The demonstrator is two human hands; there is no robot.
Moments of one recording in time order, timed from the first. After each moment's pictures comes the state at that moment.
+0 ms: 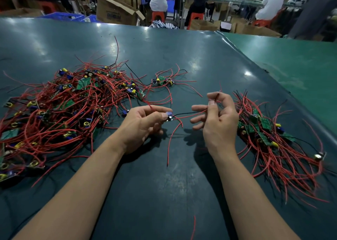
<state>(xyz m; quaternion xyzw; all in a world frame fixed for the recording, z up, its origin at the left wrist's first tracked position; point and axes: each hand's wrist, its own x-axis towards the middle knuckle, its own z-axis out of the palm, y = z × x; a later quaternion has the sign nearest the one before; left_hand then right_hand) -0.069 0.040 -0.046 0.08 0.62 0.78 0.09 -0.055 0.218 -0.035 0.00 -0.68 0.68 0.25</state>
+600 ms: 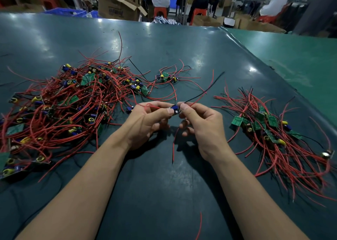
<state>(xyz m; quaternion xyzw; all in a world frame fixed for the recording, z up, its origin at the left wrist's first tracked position) -0.066 0.039 -0.043 0.07 0.60 0.79 0.10 -0.048 0.191 -0.038 0.00 -0.64 0.77 0.05</state>
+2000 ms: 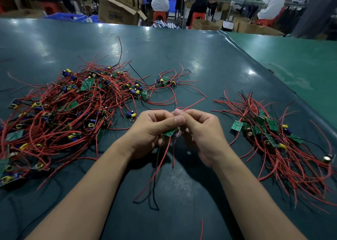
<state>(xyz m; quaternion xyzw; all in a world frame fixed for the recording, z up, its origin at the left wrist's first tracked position) -0.053 0.046 -0.034 0.12 0.59 0.78 0.17 -0.044 0.190 -0.030 0.00 -0.63 0.78 -0.03</state>
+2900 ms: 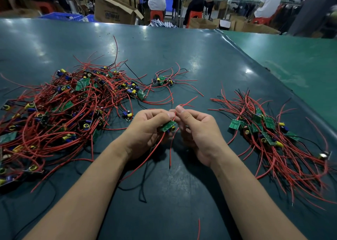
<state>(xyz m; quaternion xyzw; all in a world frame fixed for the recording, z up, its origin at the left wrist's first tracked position) -0.053 0.055 -0.033 0.08 0.56 0.82 0.14 -0.046 0.196 -0.031 -0.01 -0.61 0.79 -0.07</state>
